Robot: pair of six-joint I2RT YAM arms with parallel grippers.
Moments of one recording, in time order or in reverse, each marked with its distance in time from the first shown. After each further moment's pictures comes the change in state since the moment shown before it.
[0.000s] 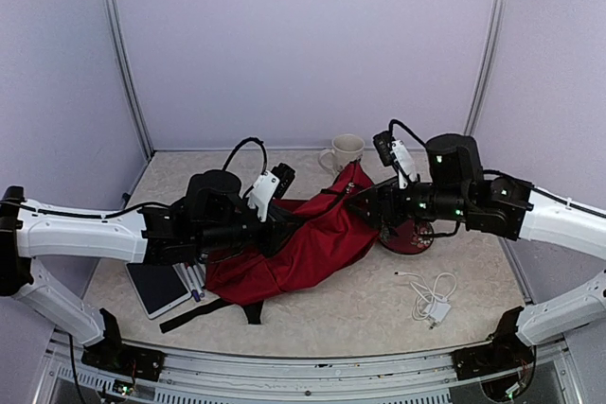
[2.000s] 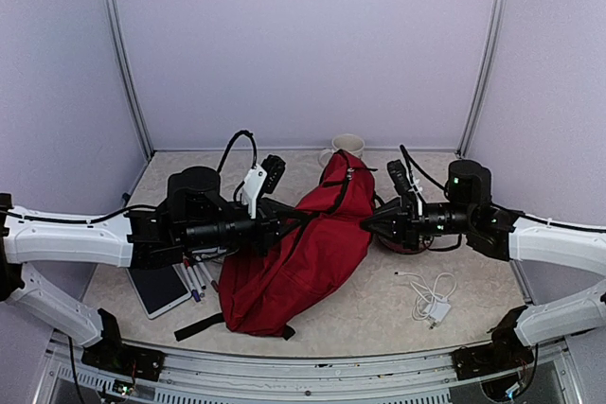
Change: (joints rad) left arm -0.003 -0.085 -0.049 0.112 0.113 -0.013; right arm -0.258 -0.011 -0.342 0.483 -0.715 -0.256
